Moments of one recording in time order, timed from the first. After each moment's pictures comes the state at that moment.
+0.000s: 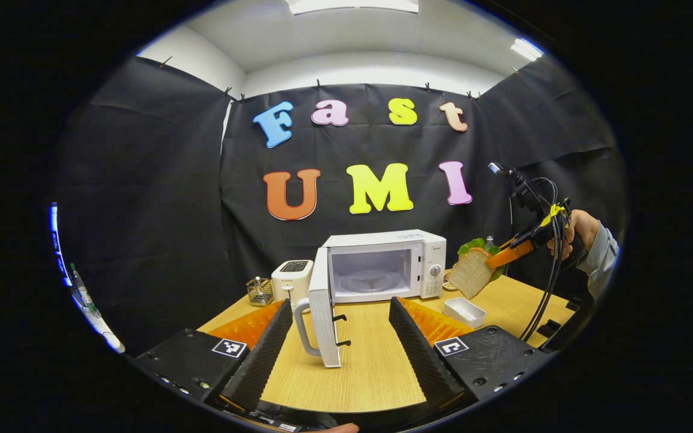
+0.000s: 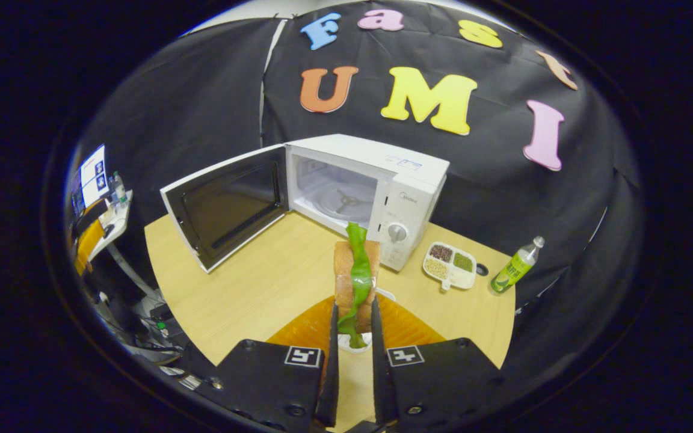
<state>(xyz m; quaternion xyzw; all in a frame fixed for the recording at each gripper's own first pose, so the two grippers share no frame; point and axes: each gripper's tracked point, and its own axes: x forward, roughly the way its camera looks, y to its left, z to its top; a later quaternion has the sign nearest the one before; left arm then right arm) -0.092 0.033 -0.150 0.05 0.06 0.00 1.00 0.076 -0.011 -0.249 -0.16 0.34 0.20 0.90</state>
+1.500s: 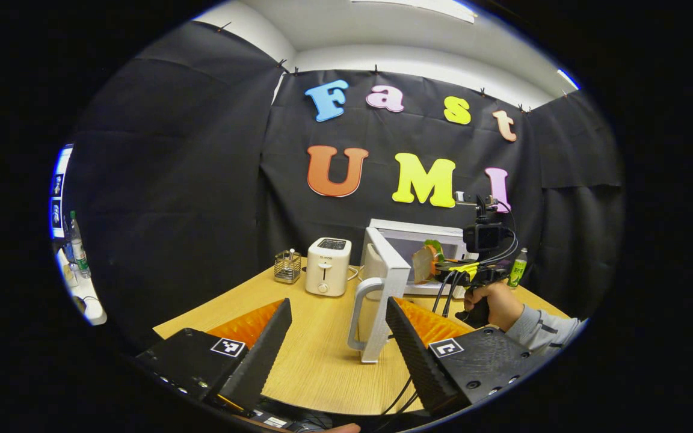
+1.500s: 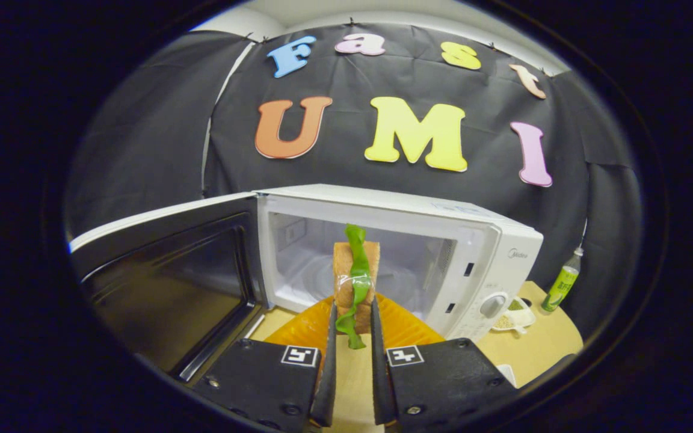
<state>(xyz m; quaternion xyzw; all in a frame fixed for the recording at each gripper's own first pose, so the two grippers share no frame) -0.067 0.133 -0.204 -0.05 0.09 0.07 0.99 0.257 0.190 -0.335 -0.05 0.15 0.05 0.99</state>
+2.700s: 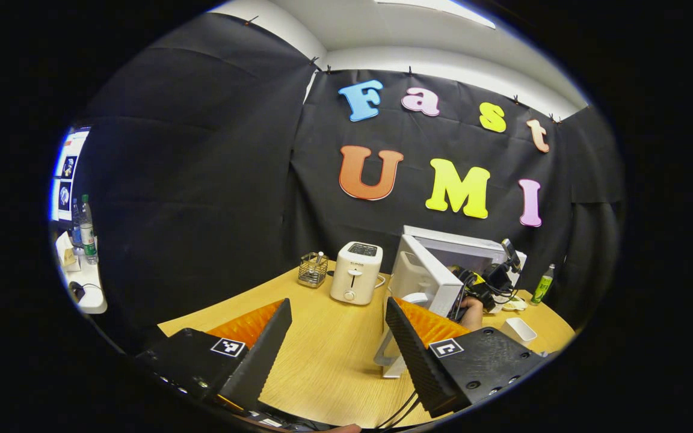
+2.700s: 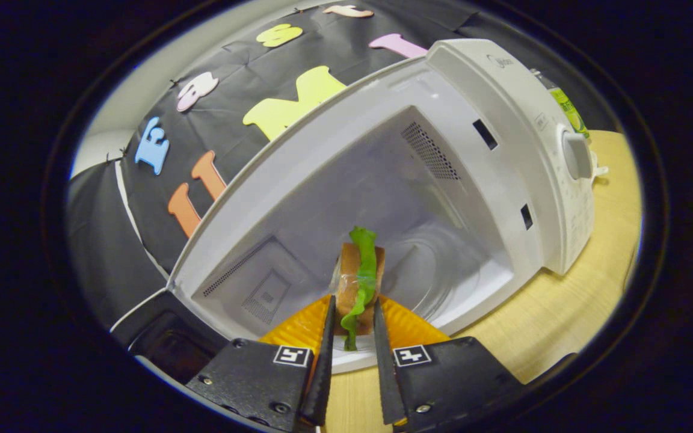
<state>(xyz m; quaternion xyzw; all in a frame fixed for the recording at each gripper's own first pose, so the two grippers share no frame) -0.039 0.172 -0.216 -0.08 0.08 0.13 0.99 0.374 0.204 -0.407 0.32 0.15 -0.01 0.93</state>
